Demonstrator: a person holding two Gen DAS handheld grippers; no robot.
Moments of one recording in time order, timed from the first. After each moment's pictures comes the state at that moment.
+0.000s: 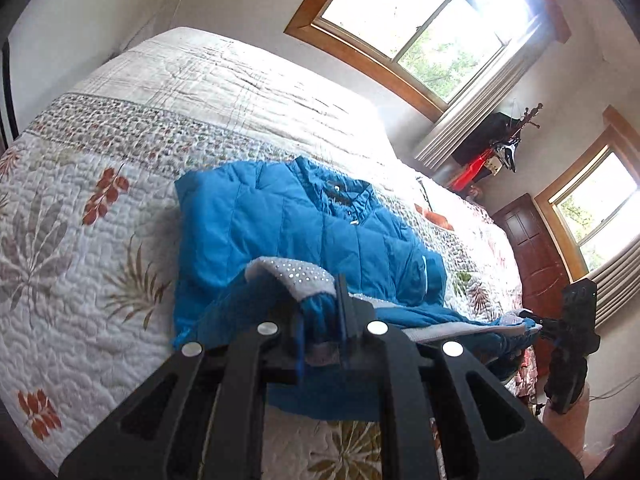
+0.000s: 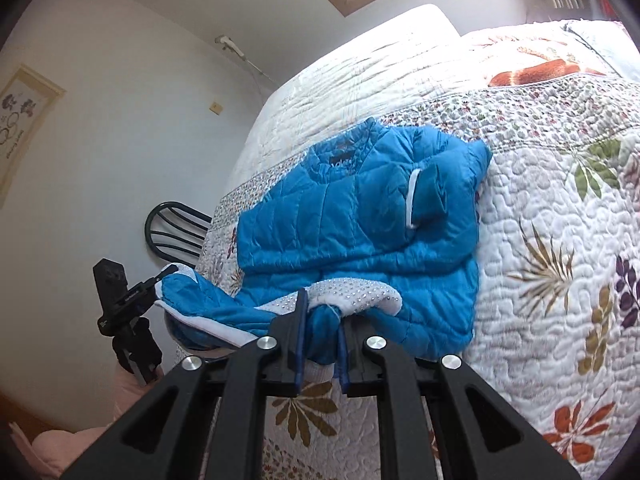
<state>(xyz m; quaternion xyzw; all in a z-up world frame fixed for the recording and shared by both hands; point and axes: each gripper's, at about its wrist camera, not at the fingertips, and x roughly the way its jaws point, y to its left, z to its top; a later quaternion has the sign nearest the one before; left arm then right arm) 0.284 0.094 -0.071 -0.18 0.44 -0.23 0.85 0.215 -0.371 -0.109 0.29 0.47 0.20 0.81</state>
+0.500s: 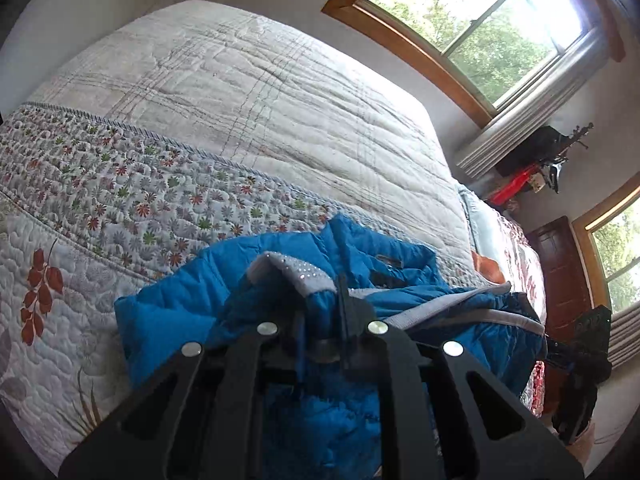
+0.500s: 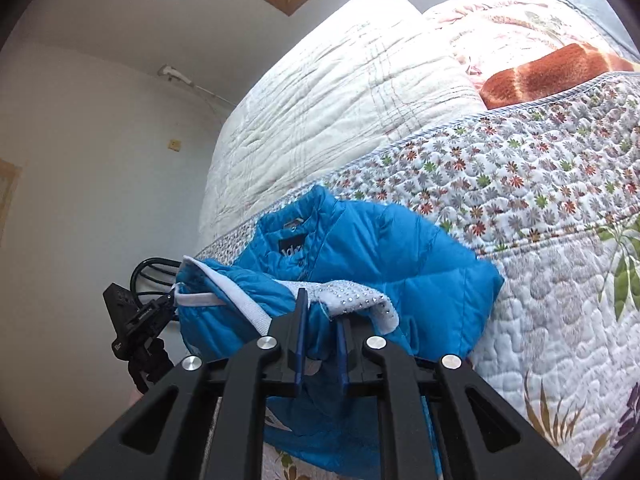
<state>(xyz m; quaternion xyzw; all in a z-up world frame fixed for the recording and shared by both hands) 0.490 0.038 -0.138 -0.19 0.50 -0.16 0.83 0.405 -0.423 -0.175 0.37 0.50 0.14 0.77</state>
